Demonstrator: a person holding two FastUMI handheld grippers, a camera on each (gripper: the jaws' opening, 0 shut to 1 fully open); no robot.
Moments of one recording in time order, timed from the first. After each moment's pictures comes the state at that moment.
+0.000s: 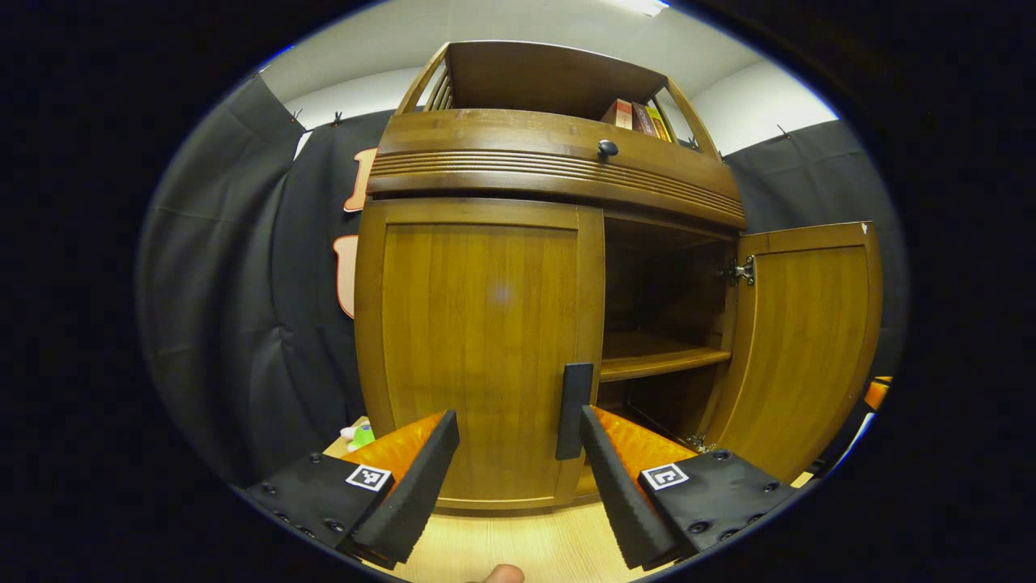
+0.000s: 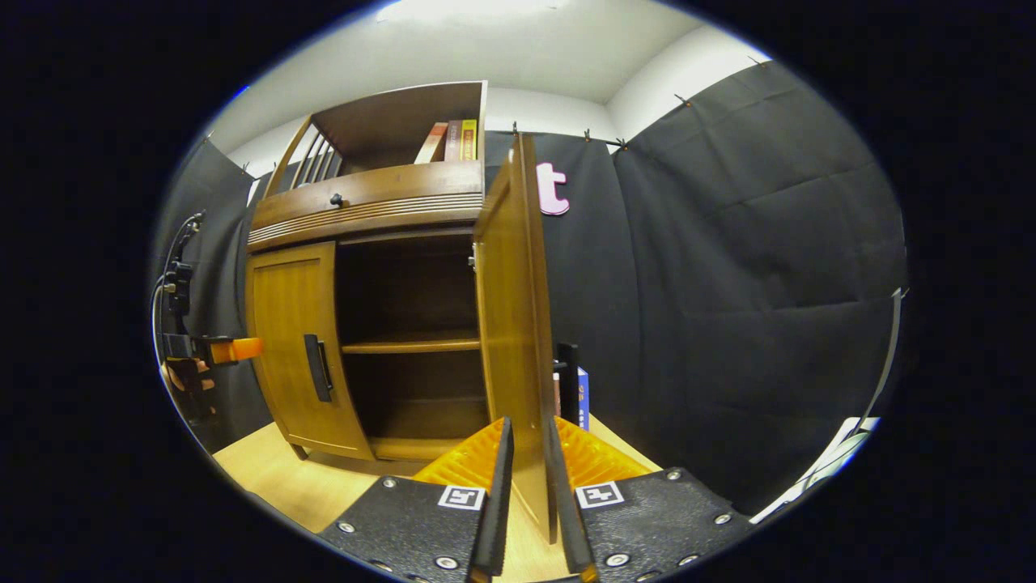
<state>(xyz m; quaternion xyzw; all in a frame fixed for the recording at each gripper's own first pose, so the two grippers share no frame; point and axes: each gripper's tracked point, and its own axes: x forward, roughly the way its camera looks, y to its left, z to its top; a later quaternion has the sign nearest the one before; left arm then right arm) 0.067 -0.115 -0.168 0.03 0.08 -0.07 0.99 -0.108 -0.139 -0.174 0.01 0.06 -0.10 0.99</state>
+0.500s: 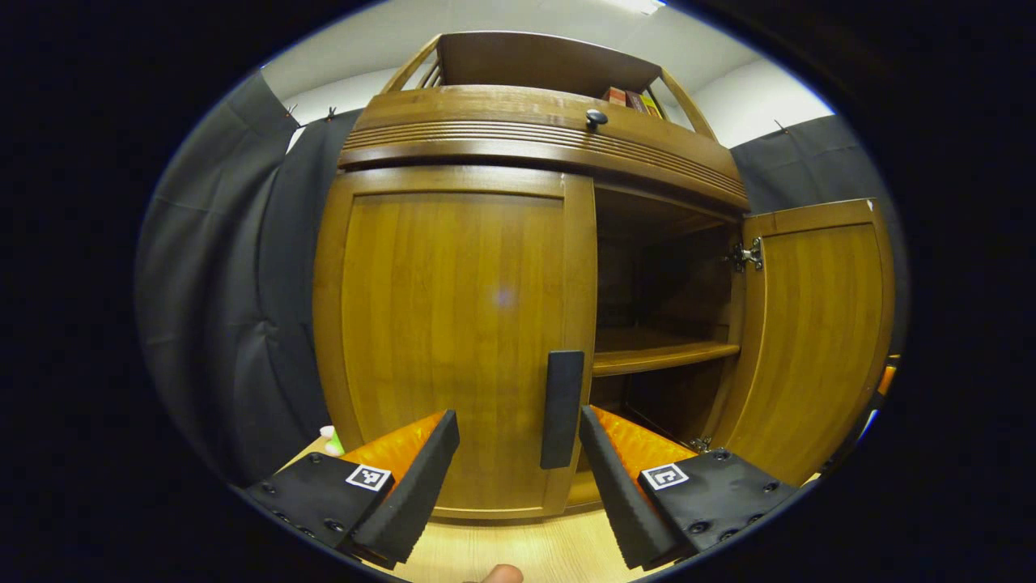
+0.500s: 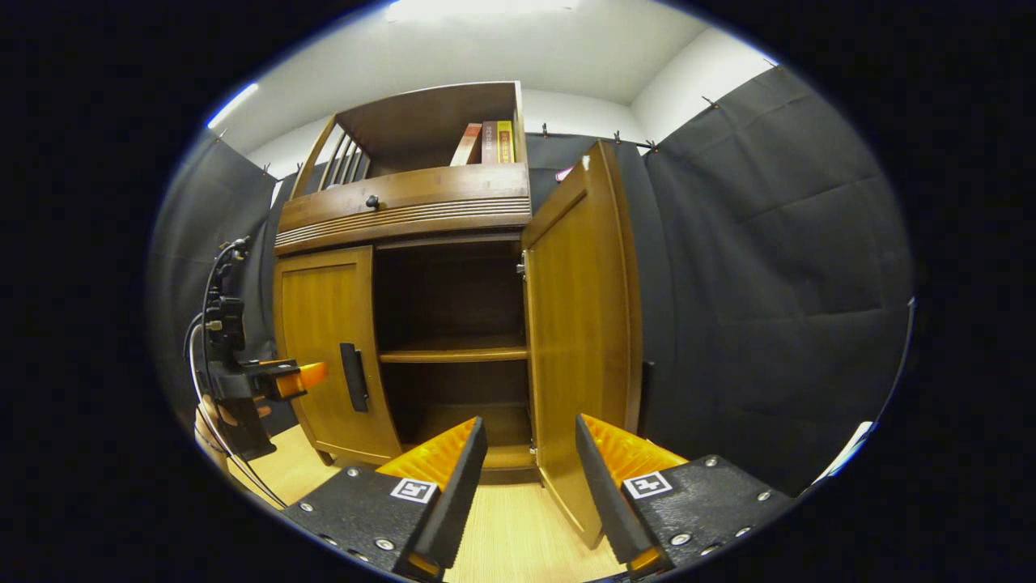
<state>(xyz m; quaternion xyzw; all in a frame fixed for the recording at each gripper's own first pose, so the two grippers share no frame) 0.102 -0.142 -0.201 0.03 0.08 -0.08 0.99 -0.079 -0.088 -0.165 0.01 0.06 -0.06 1.00</state>
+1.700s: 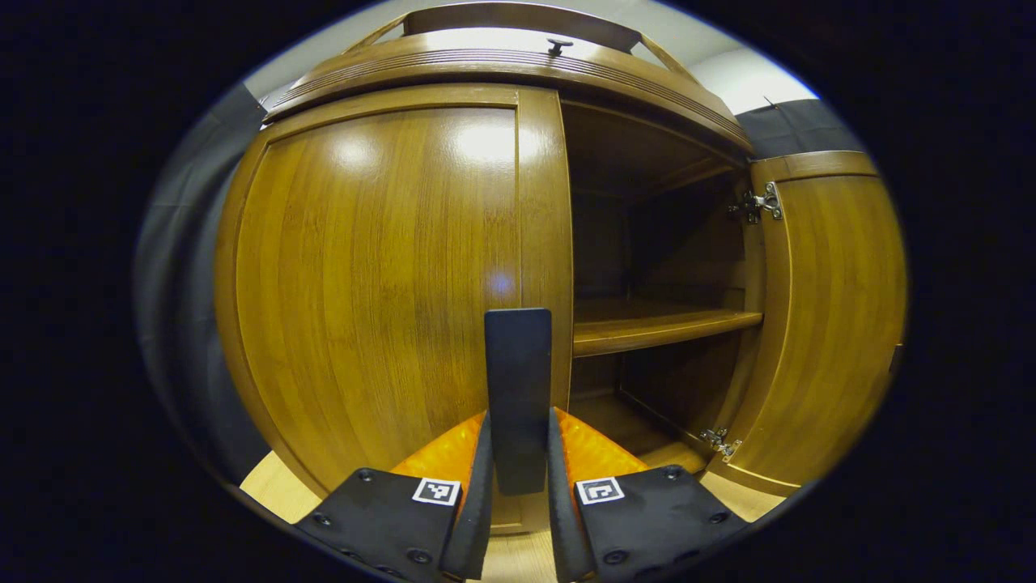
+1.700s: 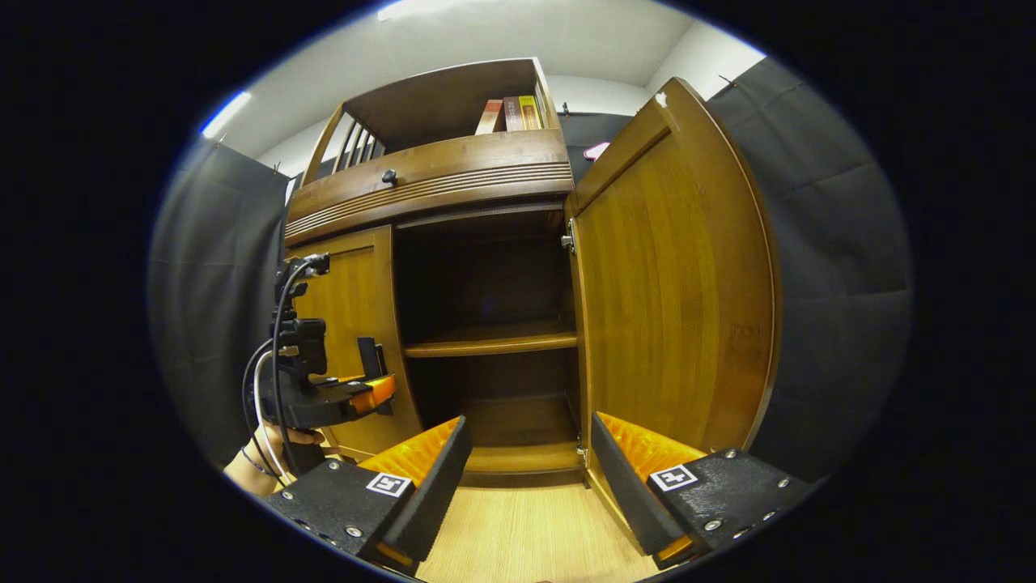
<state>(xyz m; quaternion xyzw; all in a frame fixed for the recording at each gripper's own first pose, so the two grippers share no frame) 0.164 -0.178 -0.253 0.05 0.11 -0.11 0.99 -0.024 -0.053 -0.195 0.04 0.08 -0.01 1.00</state>
